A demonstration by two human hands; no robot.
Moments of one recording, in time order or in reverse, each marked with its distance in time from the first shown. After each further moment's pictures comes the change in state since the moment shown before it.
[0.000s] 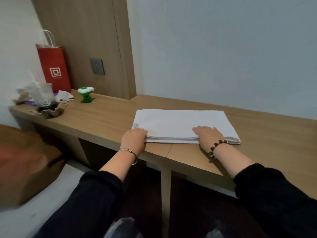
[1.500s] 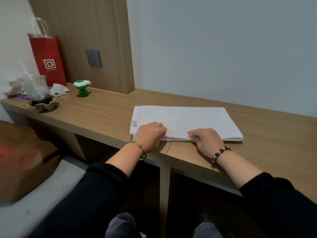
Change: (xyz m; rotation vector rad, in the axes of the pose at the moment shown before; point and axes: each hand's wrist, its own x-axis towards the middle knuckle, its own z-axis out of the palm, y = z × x) left_hand 0.008 0.032 -0.007 -0.081 0.087 0.378; right_hand -0.027 -0.016 0.001 0.439 0.118 -0.107
